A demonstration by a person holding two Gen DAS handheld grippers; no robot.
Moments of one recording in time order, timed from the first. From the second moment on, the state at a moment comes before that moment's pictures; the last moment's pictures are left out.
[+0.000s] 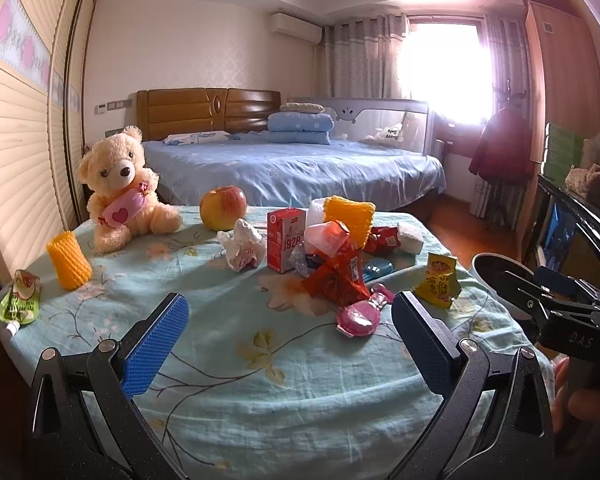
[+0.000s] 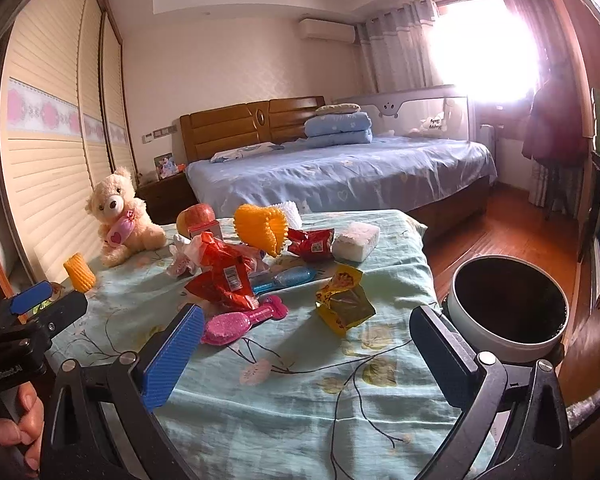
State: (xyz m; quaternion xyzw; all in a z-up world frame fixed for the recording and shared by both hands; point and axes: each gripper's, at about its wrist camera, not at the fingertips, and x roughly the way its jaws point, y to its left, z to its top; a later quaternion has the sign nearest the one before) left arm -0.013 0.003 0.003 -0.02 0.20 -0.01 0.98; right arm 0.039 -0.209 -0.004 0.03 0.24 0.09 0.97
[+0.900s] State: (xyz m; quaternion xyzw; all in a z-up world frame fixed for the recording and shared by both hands) left arm -0.015 0.000 0.002 -0.02 0.20 -0.01 0.98; right arm 0.036 -0.206 -0.001 0.03 0.24 0.11 0.96
